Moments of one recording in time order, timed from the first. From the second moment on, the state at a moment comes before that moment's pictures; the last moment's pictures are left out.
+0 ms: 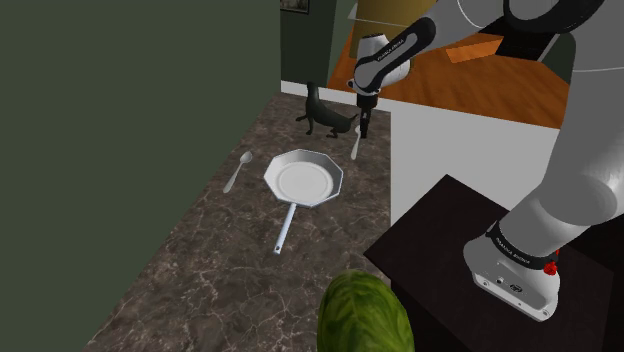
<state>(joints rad) -0.18 0.50 -0.02 -1.93 -0.10 2.29 -0.69</state>
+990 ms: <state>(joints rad) -0.18 0.58 -0.02 -1.92 -0.10 2.36 -0.69</state>
